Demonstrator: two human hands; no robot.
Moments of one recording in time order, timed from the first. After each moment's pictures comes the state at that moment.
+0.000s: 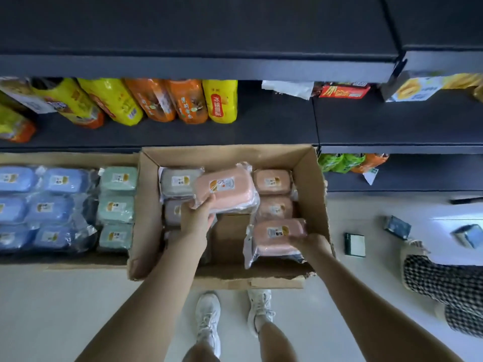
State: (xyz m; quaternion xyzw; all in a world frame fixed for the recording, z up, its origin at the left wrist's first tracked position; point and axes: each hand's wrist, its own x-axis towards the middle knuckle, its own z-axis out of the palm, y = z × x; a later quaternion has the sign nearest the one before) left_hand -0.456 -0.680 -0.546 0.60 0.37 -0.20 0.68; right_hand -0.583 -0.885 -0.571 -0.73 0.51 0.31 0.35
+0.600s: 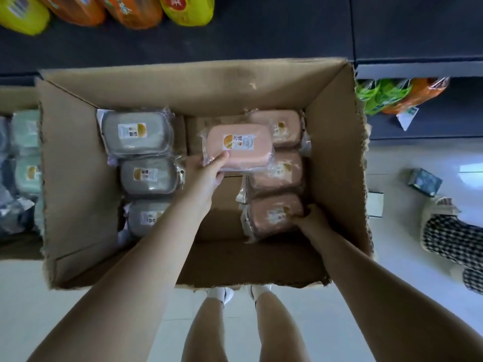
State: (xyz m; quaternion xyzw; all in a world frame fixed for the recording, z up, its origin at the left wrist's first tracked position) left_hand -0.443 -0.734 -0.704 0.60 0.30 -0.31 0.68; right_hand -0.593 -0.902 -0.742 -0.65 0.56 0.29 0.43
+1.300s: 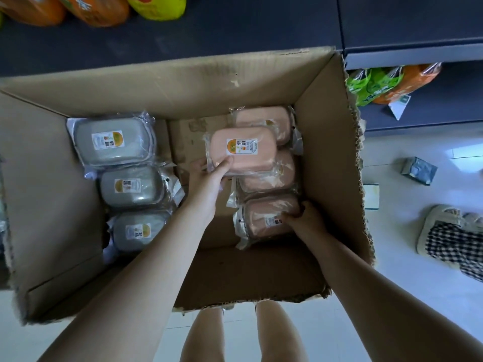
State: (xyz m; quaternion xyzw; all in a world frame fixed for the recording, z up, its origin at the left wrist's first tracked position) left_hand -0.453 -0.758 -0.721 0.64 0.25 -0.30 0.66; right_hand -0.587 -0.904 -0.739 -0.67 0.53 0.29 0.42
